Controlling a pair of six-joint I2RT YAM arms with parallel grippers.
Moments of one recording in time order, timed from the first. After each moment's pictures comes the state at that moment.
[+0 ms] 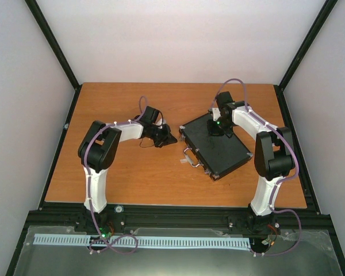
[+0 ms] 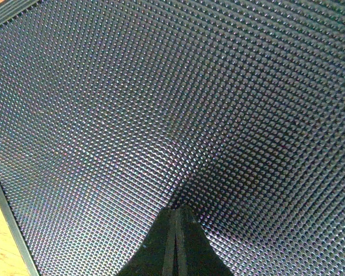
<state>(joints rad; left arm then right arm) -0.44 2.06 1.25 -0.20 0.67 -1.00 0.28 1.90 1.43 -0.83 -0.25 0.11</state>
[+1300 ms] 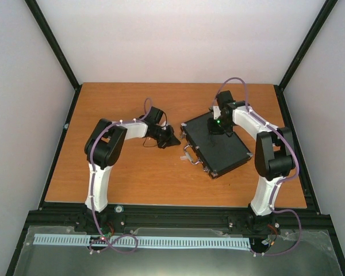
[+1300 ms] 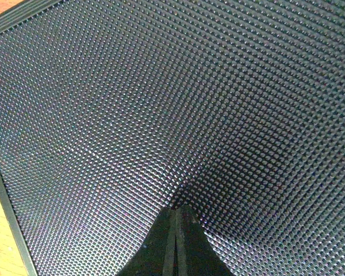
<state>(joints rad) -0.46 2.18 1.37 -0.24 0.73 -1.03 0.27 1.89 1.42 -0.79 -0.24 0.12</state>
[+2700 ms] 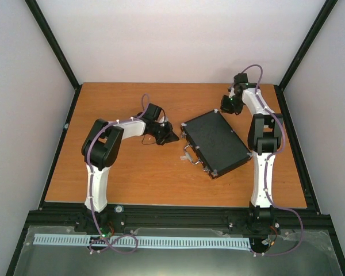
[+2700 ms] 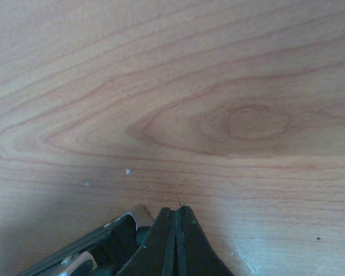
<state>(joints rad) -0.44 2.11 1.34 -0.25 0.69 -1.00 0.04 2.43 2.14 -0.93 -0.31 0.26</state>
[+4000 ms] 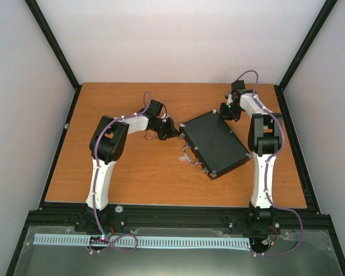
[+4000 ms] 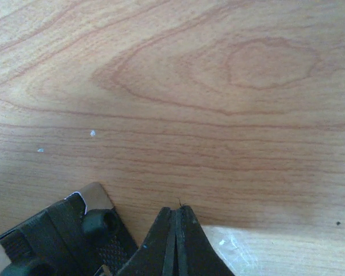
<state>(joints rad) -0.43 2.28 1.53 -0.28 0.72 -1.01 0.07 2.37 1.95 -0.84 -0.29 0.20</state>
